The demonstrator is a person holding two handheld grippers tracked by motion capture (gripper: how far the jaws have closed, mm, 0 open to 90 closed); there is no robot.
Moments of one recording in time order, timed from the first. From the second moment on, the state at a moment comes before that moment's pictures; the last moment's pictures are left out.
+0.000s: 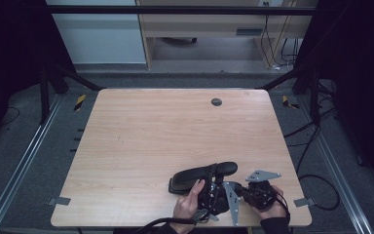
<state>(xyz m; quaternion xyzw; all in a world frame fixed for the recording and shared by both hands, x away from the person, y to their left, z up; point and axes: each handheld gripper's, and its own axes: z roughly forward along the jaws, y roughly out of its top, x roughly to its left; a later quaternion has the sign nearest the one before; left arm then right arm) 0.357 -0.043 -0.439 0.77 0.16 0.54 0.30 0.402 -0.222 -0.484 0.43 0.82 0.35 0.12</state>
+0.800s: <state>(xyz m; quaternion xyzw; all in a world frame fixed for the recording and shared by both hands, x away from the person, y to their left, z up) 0.357 -0.061 -0.462 0.78 0.12 0.55 0.26 0.402 -0.226 -0.484 0.44 0.82 0.35 0.12</state>
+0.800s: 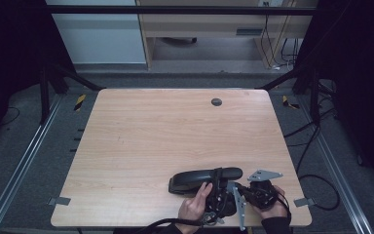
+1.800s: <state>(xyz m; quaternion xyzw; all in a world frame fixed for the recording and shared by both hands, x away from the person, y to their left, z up) 0.357 -0.069 -0.475 0.81 0.09 0.53 0.22 0.402 -0.237 -0.481 0.45 0.81 0.36 0.14</state>
